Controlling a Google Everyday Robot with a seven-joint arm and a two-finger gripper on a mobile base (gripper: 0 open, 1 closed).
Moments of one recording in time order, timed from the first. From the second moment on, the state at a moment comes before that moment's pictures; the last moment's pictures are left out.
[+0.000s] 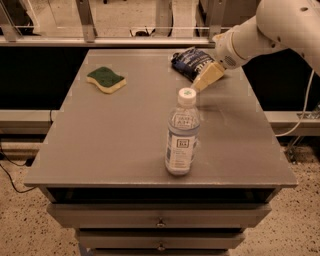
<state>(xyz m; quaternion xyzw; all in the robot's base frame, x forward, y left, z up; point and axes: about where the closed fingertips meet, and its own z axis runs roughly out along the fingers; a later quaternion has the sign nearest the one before) 0.713 -0.161 0.906 -0.52 0.75 0.01 0.41</state>
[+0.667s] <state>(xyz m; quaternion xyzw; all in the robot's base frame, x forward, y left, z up) 0.751 -0.184 0.895 -0.46 0.77 0.03 0.43</state>
